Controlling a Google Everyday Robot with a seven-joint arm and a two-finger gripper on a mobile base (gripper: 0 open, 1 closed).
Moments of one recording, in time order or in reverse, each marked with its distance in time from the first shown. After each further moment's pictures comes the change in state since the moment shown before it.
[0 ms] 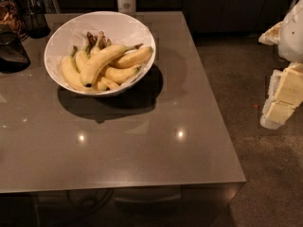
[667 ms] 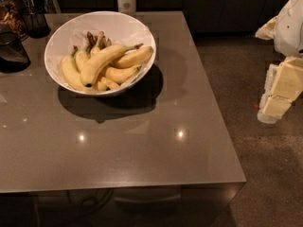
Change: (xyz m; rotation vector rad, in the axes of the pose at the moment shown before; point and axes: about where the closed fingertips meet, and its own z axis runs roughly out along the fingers) arm -0.008 -0.006 -0.003 0.010 0.008 -0.017
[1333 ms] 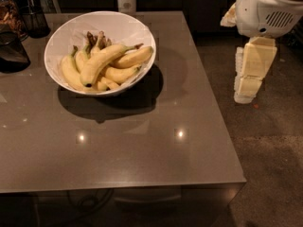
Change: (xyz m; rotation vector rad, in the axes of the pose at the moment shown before) arm -0.049 -0.023 0.006 -0.043 0.031 -0.167
